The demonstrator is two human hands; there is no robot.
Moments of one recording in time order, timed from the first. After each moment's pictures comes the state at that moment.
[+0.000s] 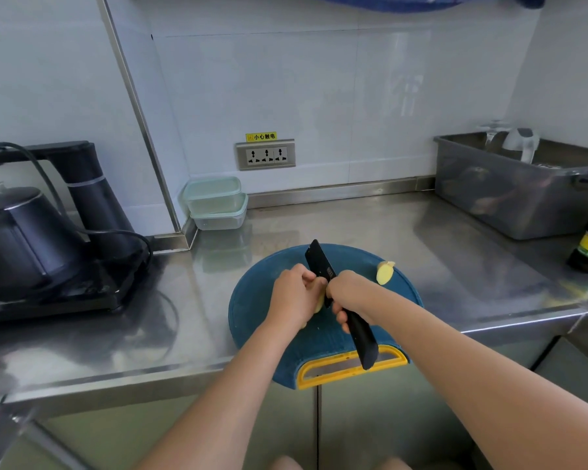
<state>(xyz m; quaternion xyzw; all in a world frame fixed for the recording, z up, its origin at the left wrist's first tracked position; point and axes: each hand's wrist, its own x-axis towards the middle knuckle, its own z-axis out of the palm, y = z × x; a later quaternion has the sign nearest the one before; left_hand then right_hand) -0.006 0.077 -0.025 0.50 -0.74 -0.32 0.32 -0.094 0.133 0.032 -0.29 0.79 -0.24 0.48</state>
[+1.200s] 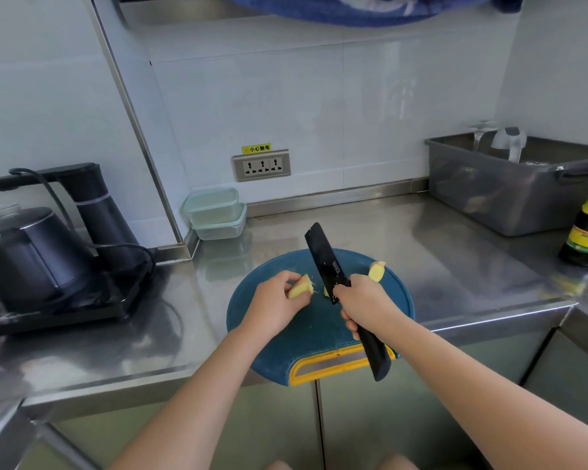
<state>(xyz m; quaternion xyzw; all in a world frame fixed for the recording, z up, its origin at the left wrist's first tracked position) 0.025 0.080 -0.018 0.45 -0.81 -0.28 0.26 -0.116 0.170 0.017 -0.39 0.73 -0.38 0.41</state>
